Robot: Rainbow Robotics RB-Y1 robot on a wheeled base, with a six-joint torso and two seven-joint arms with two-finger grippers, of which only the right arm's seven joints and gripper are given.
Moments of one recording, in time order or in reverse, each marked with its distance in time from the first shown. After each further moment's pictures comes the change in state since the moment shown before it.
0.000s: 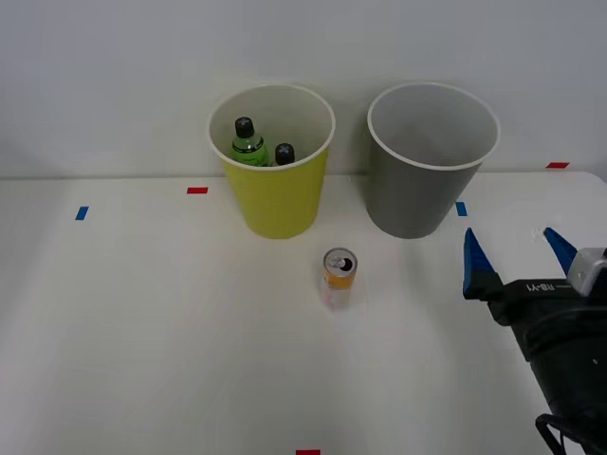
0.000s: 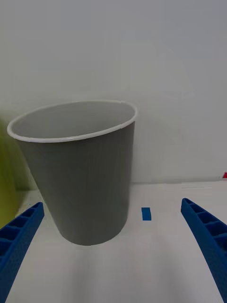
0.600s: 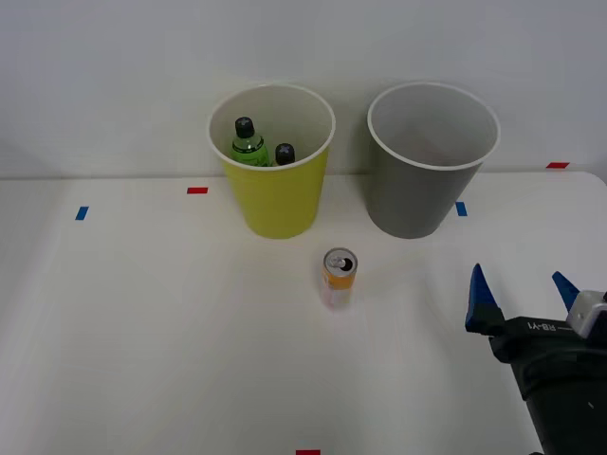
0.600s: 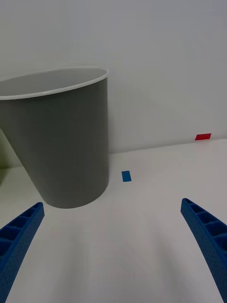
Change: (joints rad) arm 0.142 0.152 0.011 0.000 0.095 -0.035 0.001
